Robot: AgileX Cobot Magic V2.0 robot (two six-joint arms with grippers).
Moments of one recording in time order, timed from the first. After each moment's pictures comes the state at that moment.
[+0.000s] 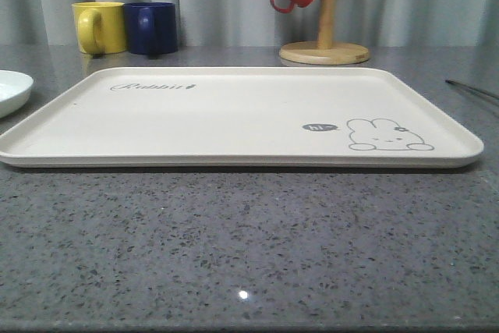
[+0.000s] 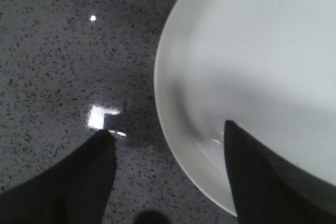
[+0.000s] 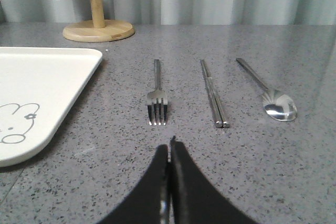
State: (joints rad) left arm 0.24 1.56 -1.31 0.00 1.07 -0.09; right arm -0.01 -0.01 0.03 -0.05 0.13 0.09
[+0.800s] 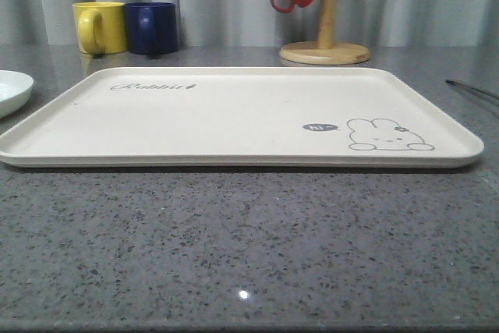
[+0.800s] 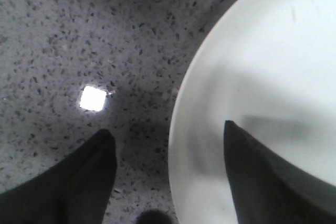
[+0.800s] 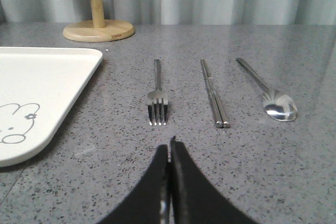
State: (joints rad) left arm 0.26 1.71 -1.33 -0.02 1.01 -0.09; right arm -0.01 -0.01 0.03 -0.05 0.13 0.09
